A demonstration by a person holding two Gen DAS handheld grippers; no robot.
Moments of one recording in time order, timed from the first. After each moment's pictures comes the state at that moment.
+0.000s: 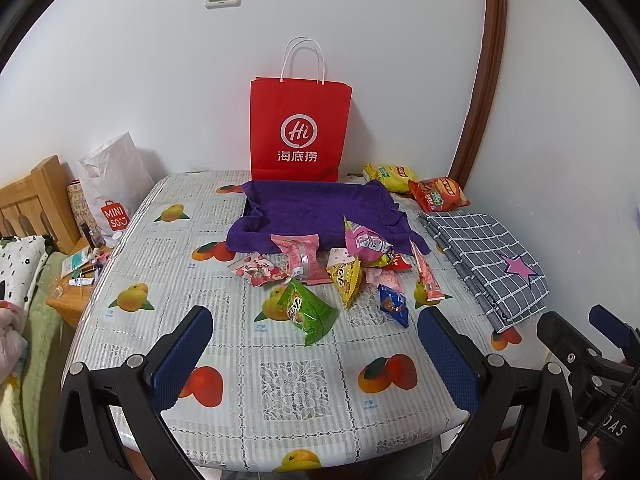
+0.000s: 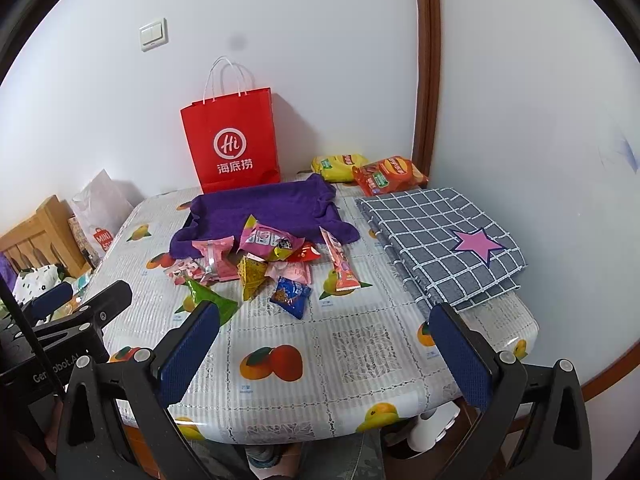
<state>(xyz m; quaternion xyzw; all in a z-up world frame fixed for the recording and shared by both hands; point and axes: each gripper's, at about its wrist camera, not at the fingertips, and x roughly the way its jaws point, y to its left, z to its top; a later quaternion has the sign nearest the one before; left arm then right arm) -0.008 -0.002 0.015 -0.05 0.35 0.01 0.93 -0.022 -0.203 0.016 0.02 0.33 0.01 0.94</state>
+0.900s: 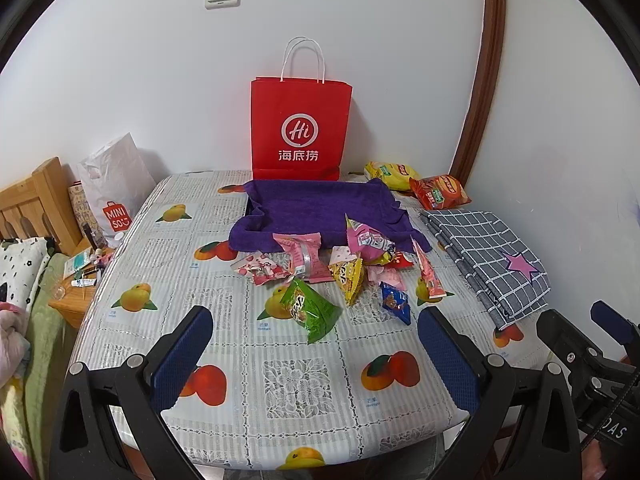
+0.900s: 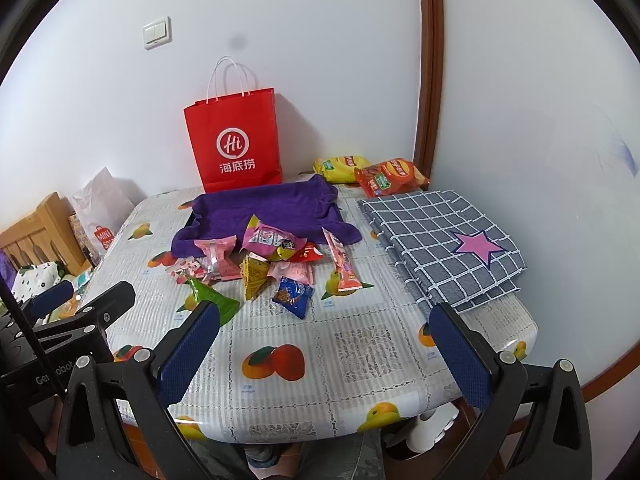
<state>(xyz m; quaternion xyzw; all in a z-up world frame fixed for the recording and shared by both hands) -0.012 -0.001 0.012 -0.05 0.35 0.01 0.93 -0.023 -0.199 0.016 0.02 0.33 0.01 0.94</state>
